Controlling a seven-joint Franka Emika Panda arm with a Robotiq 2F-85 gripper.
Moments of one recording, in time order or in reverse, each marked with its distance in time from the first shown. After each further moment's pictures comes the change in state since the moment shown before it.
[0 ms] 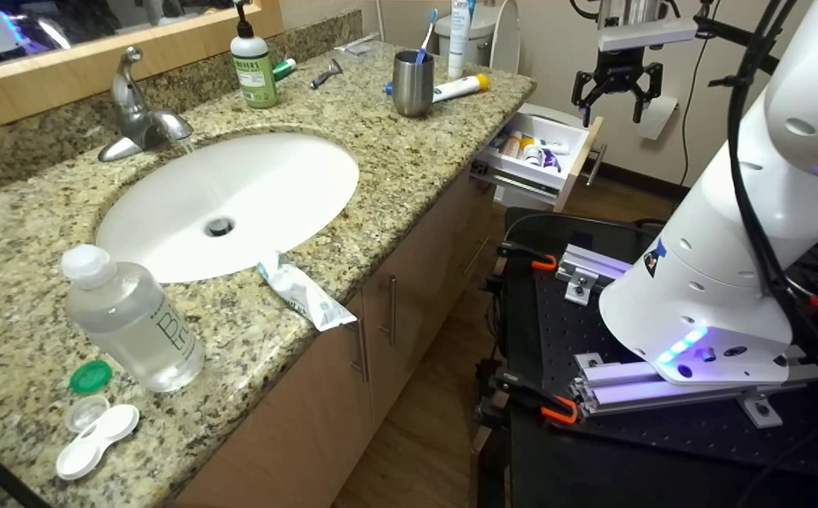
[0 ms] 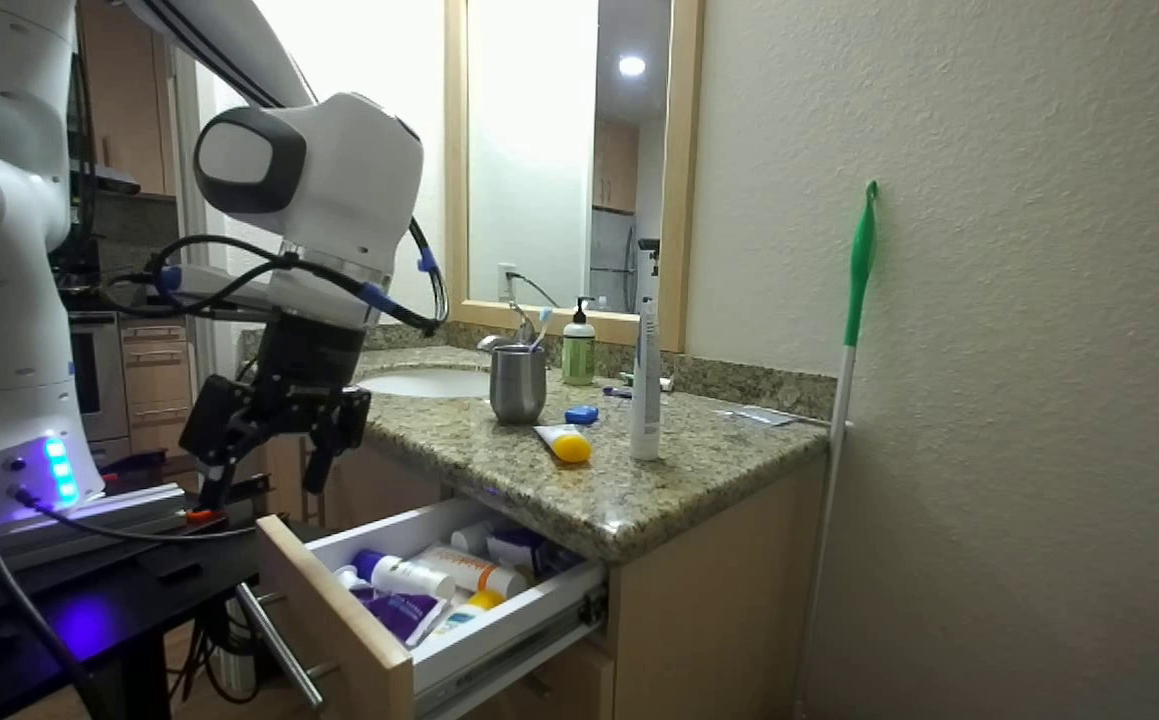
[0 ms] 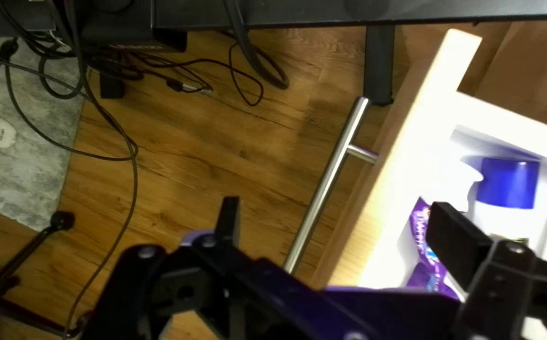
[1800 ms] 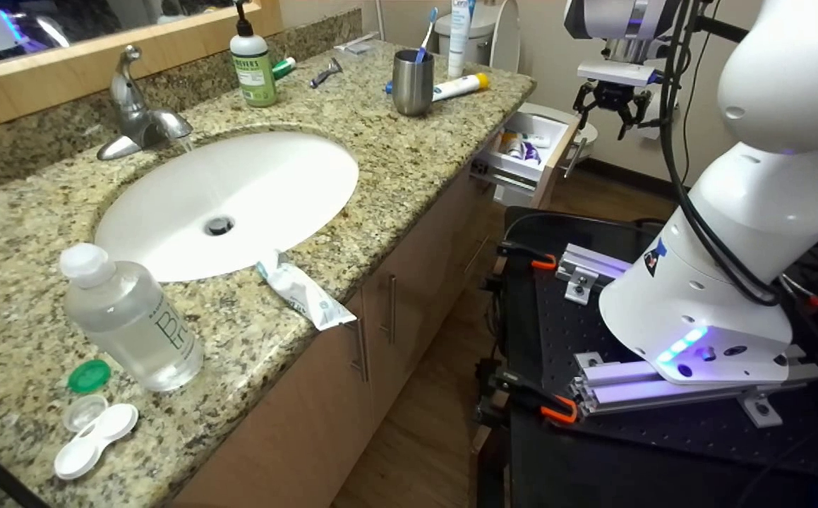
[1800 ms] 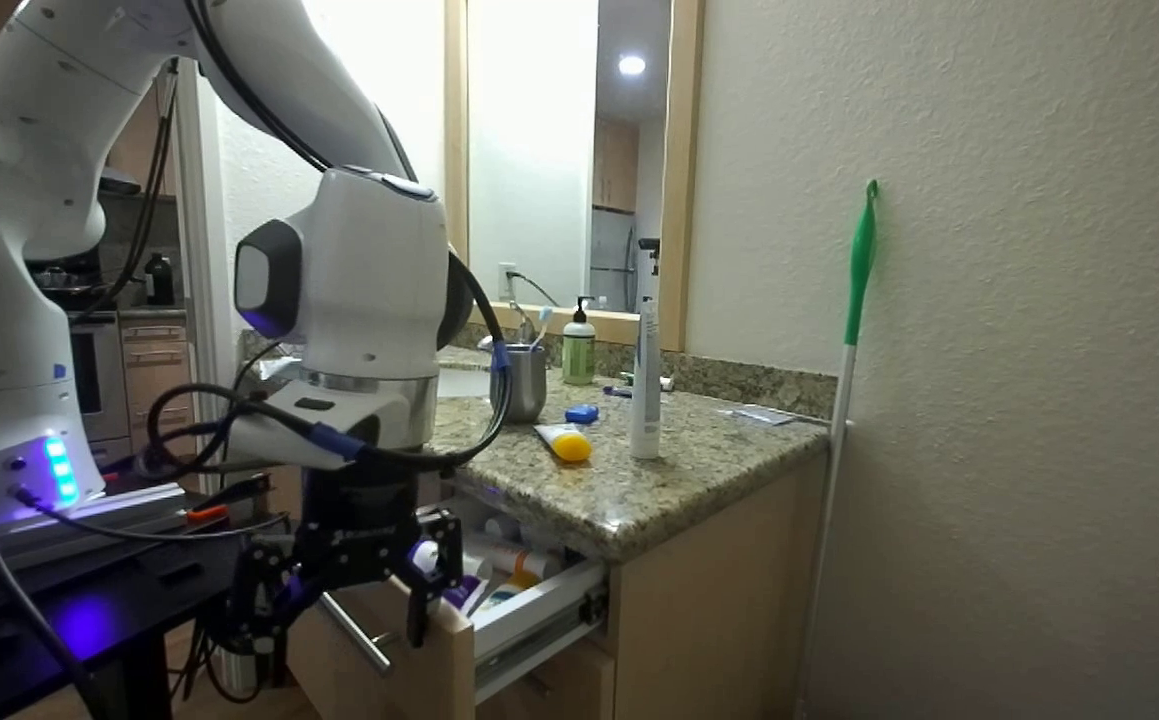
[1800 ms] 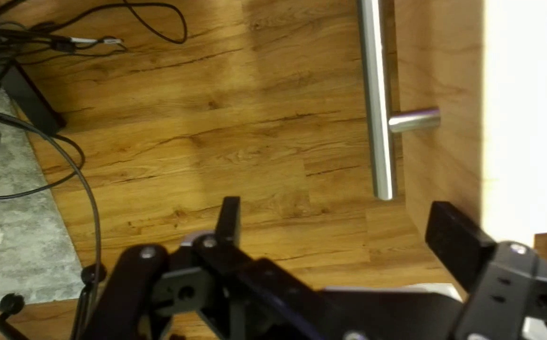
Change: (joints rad) arm -0.401 0.438 0.285 0.332 0.521 0.215 0.072
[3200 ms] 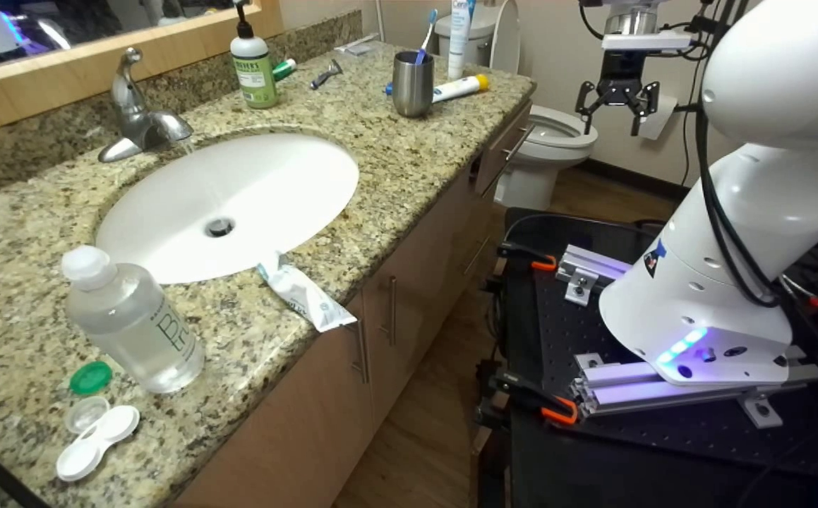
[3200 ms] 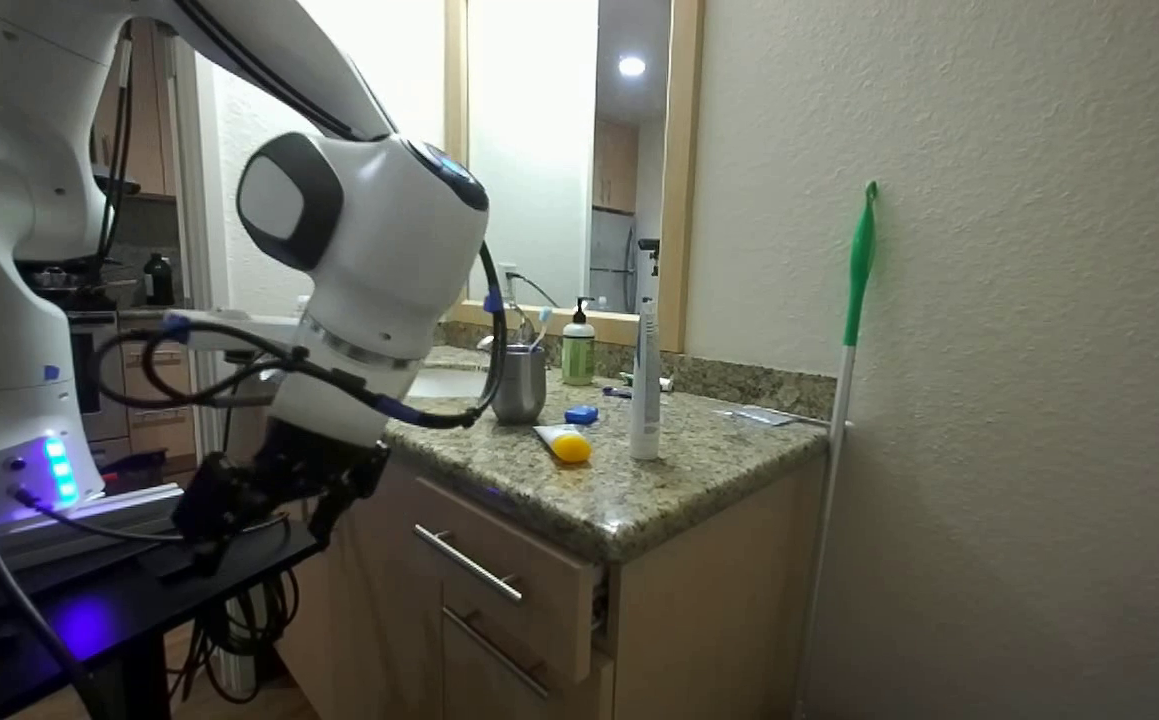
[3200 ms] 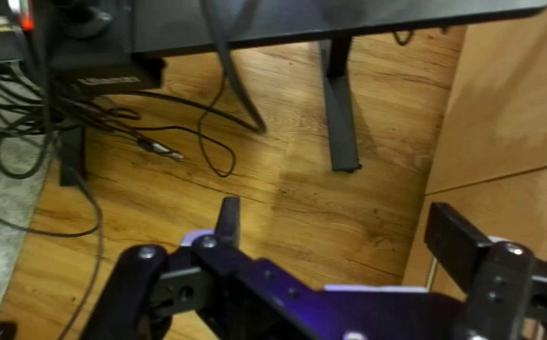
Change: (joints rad) arm -0.168 -0.164 0.172 0.020 -0.337 -0.526 -0.239
